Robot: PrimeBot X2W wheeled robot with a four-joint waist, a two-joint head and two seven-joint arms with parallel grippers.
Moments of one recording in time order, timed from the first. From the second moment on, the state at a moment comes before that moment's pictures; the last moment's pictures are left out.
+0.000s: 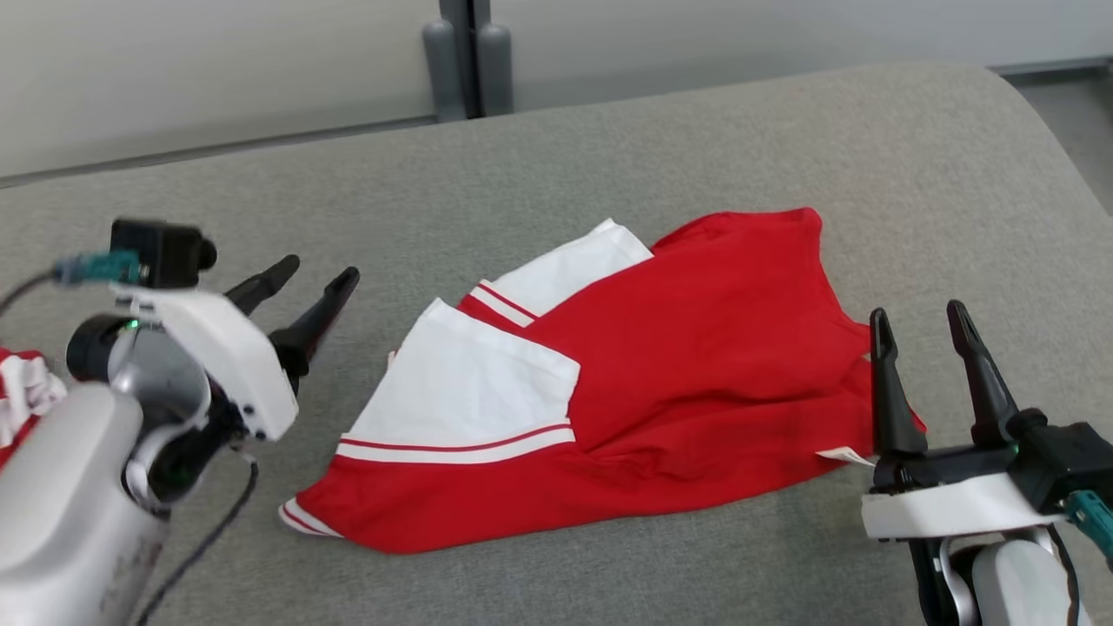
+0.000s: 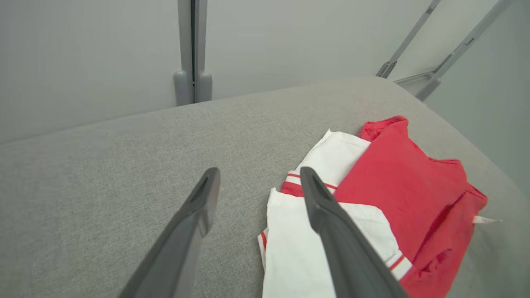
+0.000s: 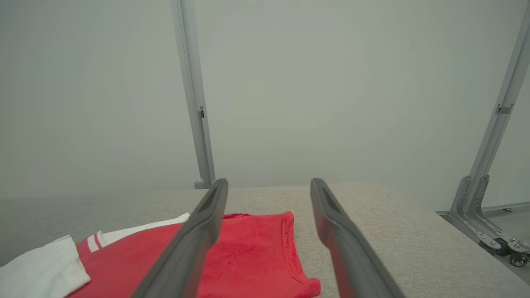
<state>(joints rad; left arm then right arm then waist) -0.52 0.48 -0.45 0.25 -0.85 -0.12 0.28 -0.15 -0.05 0.03 0.13 0.10 0.13 -0.26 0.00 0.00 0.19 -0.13</state>
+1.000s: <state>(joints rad) -0.83 0.51 -0.91 0.54 -0.79 -0.13 0.21 -0.23 -0.05 0.02 0.11 0.17 0.13 -0.26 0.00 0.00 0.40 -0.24</state>
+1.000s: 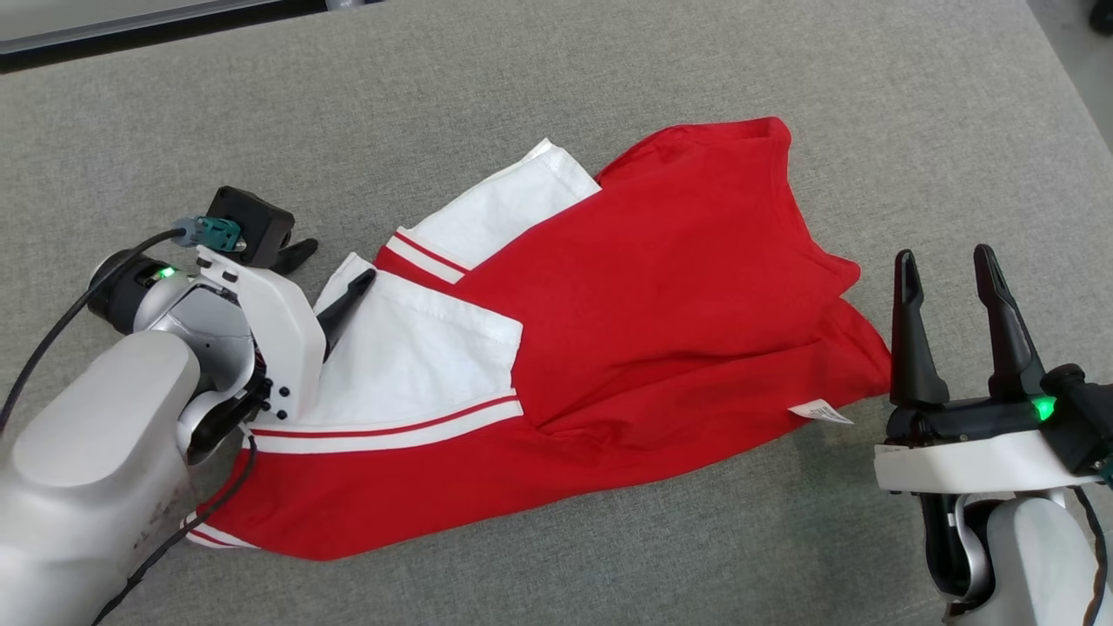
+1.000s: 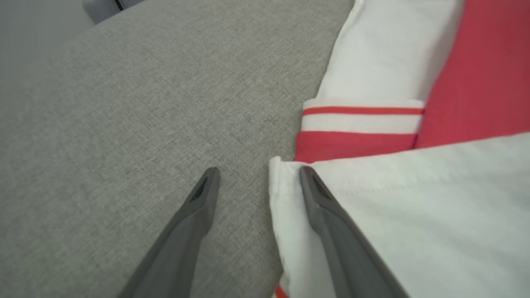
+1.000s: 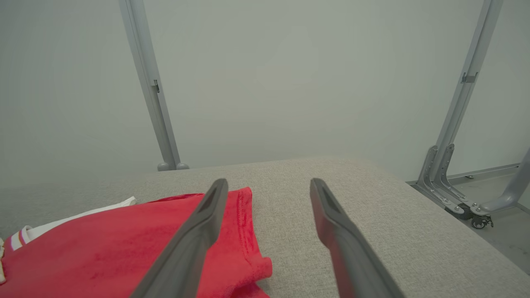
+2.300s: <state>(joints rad) -0.69 0.64 -0.98 0.32 -0.90 -0.04 -0.13 -0.15 -0.06 -0.03 0.19 0.12 0.13 -0.26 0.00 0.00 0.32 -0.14</state>
